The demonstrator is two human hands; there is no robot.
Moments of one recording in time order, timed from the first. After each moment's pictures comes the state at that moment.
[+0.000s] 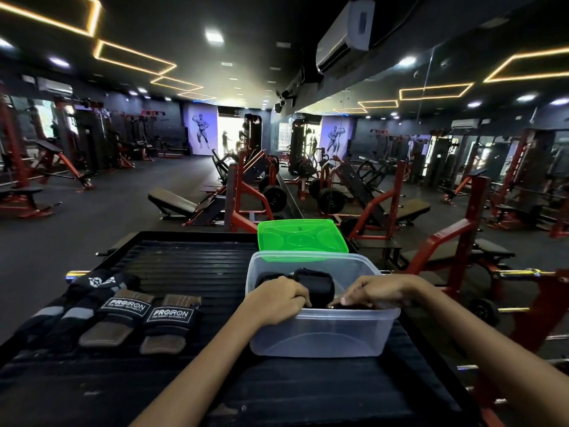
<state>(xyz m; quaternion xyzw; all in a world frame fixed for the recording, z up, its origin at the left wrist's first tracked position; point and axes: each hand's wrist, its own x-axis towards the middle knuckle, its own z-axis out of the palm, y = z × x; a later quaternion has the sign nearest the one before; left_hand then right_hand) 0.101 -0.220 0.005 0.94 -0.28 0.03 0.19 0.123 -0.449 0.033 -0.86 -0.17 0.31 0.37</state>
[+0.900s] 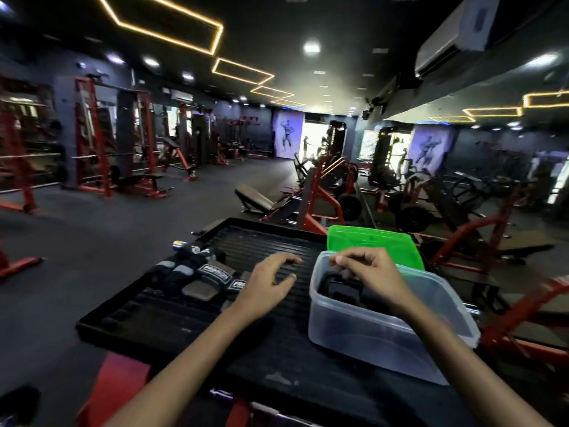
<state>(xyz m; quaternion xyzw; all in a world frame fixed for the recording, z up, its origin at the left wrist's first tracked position) 0.037 -0.129 -0.004 0.85 -0.12 0.29 0.43 0.088 -0.324 0.051 -0.75 -0.30 -0.01 0.59</state>
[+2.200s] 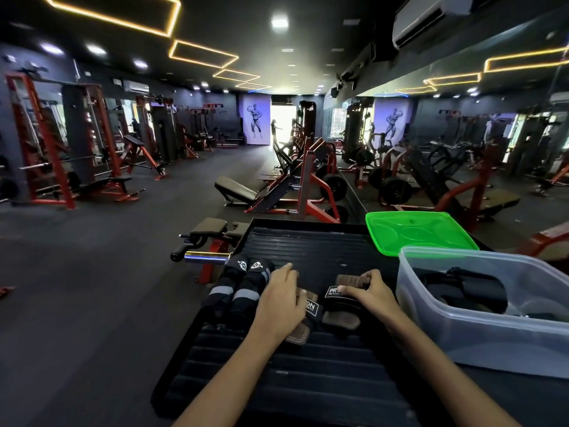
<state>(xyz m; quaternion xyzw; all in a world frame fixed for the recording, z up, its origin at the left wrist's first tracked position) 0.076 0.033 -0.064 0.94 -0.07 0.23 0.23 0.130 -0.158 -0.052 -0.88 0.00 -0.03 0.48</state>
